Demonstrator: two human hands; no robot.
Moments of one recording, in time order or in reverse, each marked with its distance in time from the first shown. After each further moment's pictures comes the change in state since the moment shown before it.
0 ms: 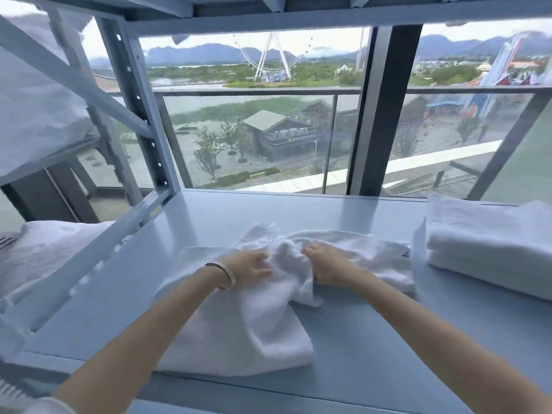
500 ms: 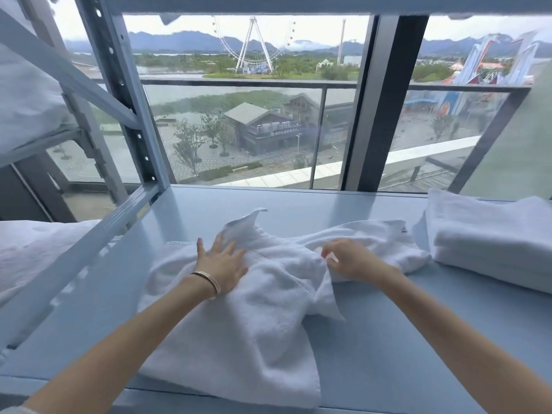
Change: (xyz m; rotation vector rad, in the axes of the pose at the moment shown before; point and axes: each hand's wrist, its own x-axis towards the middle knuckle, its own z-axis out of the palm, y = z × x) left_hand -0.006 -0.047 0.011 0.328 0.028 -0.186; right_hand -0.006 0.005 -0.016 0.032 0.039 0.217
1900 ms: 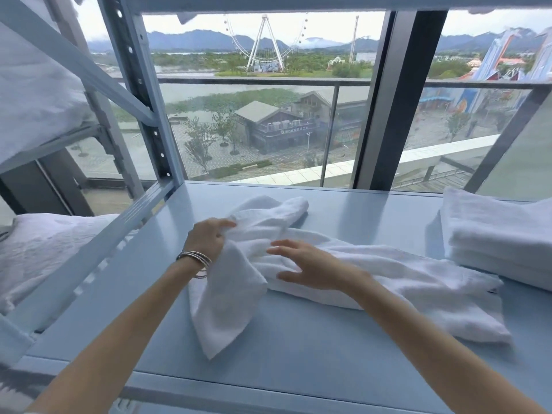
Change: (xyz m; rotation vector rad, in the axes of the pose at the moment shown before) left_hand -0.004 -0.052 -0.022 -0.636 0.450 -0.165; right_hand -0.009 -0.097 0.000 0.075 -0.049 -0.428
